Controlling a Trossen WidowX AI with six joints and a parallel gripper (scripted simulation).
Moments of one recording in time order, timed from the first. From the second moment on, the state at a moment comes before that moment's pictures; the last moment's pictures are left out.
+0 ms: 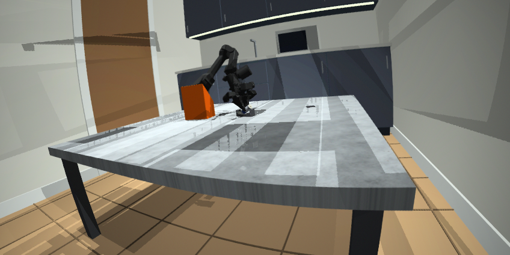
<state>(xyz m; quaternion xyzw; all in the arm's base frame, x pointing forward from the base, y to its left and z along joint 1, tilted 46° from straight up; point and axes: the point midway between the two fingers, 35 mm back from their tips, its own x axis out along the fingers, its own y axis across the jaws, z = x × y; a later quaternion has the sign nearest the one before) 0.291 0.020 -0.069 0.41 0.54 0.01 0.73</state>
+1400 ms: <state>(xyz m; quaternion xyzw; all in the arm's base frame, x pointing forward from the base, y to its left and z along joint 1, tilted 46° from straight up) 0.278 0.026 -0.064 0.40 0.55 0.01 0.73</state>
